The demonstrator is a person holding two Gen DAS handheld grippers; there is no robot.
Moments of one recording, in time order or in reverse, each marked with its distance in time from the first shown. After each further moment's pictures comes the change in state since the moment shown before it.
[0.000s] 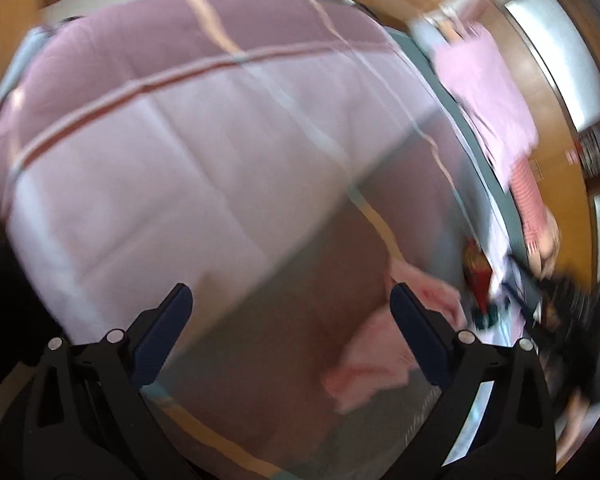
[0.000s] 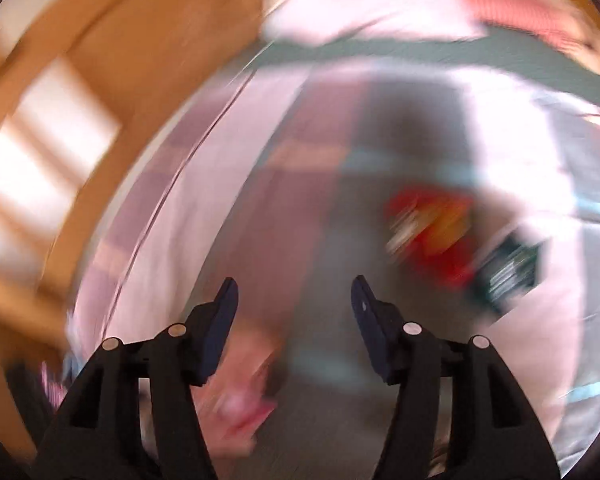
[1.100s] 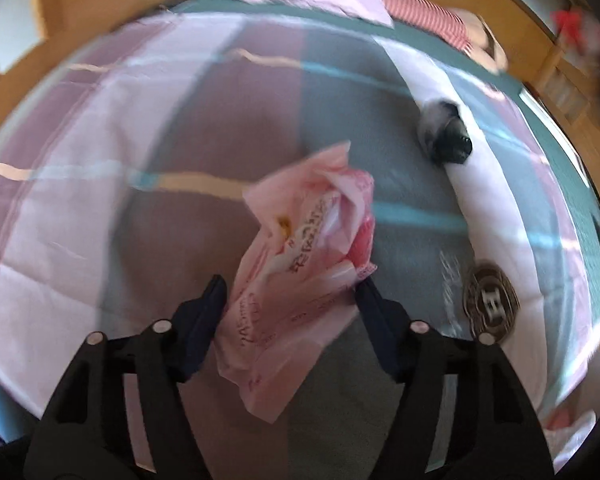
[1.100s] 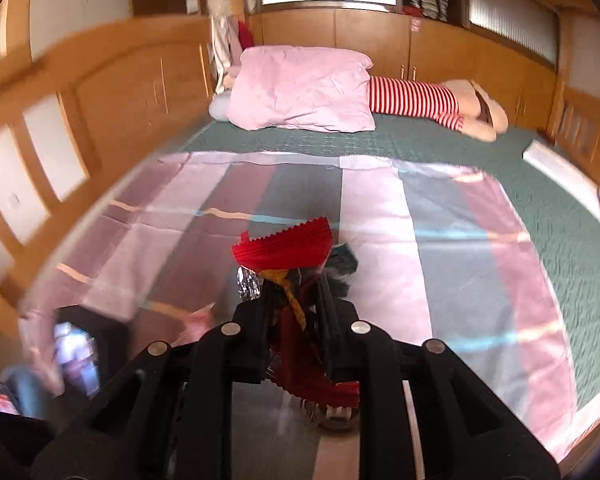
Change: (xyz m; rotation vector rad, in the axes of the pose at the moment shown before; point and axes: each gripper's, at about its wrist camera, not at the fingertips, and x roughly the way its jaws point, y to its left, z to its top) left arm 0.043 -0.114 -0.067 0.761 0.063 0.021; right arm -0.149 0.018 -0.097 -0.077 -0.284 -0.266
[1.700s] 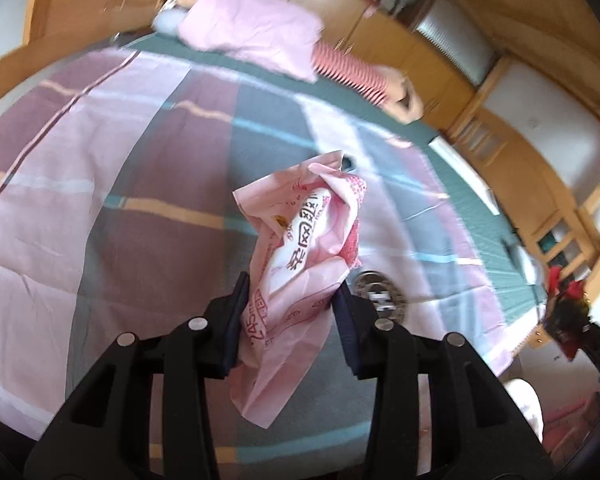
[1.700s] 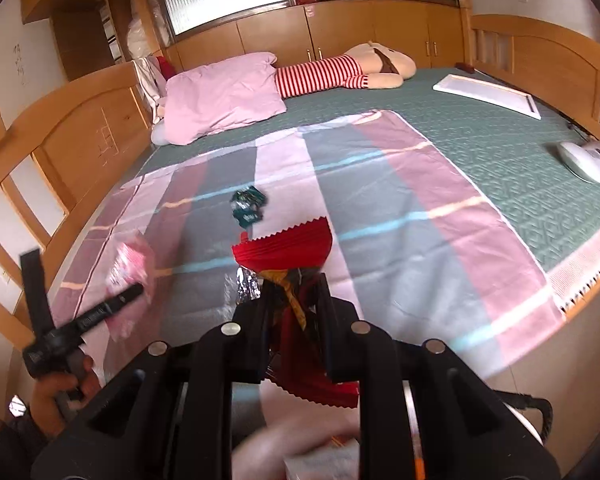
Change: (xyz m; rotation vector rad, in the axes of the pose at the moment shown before) left arm -0.077 0.015 -0.031 -0.013 -0.221 -0.347; right arm -0.113 -0.078 -0.113 0.278 -0.020 -0.112
